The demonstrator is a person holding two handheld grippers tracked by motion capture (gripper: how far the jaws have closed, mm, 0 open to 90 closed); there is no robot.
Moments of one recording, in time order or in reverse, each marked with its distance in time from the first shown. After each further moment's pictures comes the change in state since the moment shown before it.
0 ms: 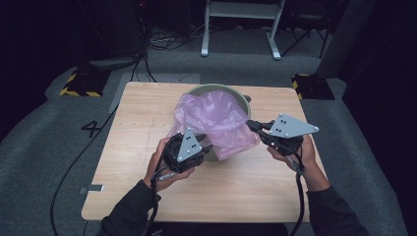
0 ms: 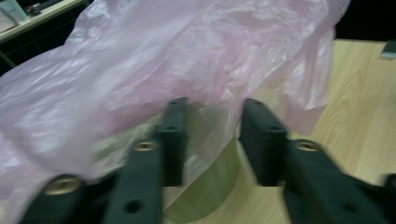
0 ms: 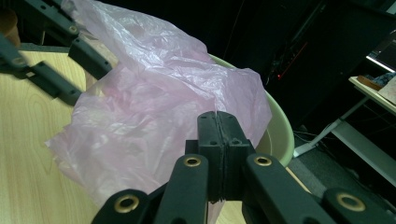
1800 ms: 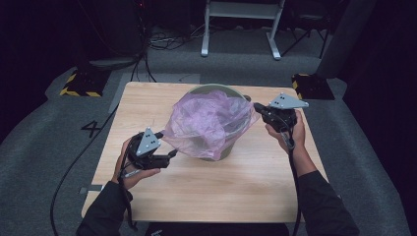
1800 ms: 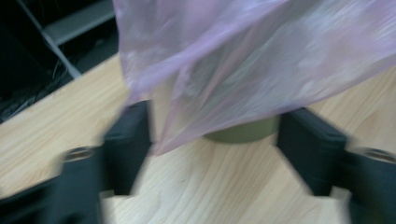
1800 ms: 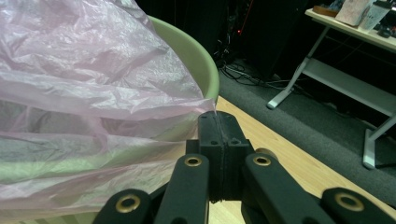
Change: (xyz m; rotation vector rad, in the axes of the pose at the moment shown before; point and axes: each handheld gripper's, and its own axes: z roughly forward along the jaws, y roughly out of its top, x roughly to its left) left arm 0.056 -0.082 -0.032 0.027 0.010 -0.149; right arm -0.060 -0.047 0.056 0.106 -0.170 0.254
